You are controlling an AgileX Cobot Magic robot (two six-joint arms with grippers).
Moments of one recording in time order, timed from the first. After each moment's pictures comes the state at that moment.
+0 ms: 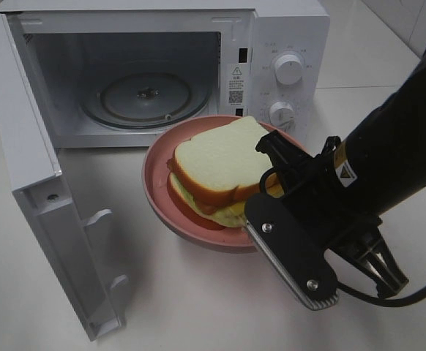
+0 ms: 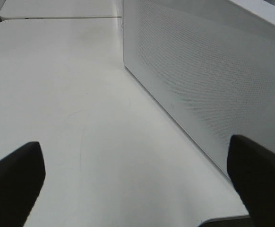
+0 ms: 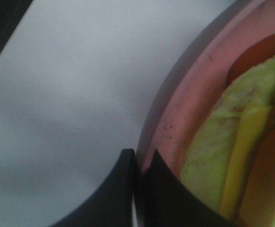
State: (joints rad) left arm 0.03 0.00 -0.50 -0.16 1.04 0.10; right arm 0.79 1.45 -0.79 -0.14 0.56 -1.32
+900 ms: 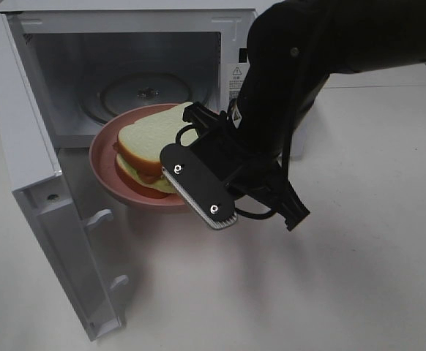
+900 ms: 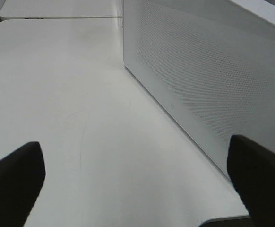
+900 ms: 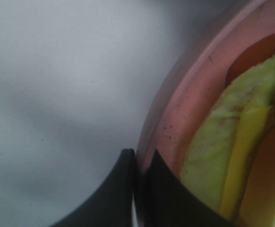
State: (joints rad) left arm 0.03 0.00 -0.50 -0.16 1.04 0.10; right arm 0.77 1.78 -1.18 -0.07 0.67 -1.48
